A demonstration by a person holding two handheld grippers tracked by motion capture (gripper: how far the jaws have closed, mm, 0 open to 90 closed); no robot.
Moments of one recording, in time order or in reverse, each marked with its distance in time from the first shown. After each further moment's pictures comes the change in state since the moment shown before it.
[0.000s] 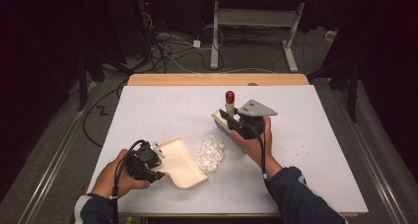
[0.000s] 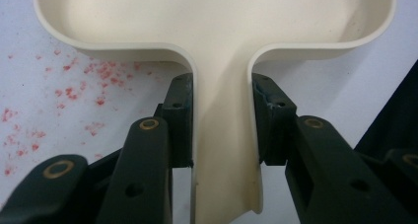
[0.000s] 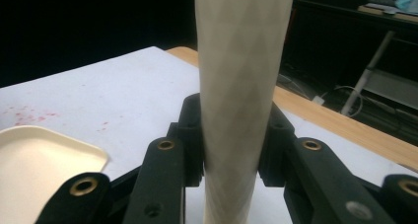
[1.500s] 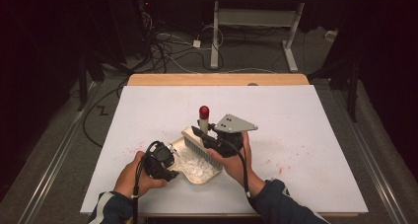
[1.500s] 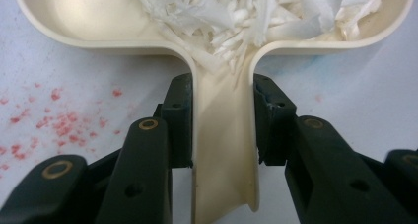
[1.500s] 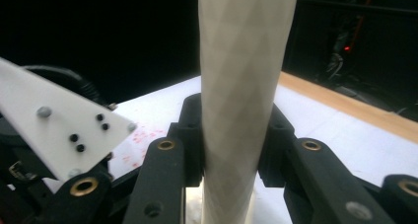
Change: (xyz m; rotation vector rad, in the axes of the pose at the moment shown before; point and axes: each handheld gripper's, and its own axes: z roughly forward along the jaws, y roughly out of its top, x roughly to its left) left arm -0.008 0.026 0.033 -0.019 0.000 -0.059; right arm 0.069 0.017 -0.006 -0.057 0.170 0.038
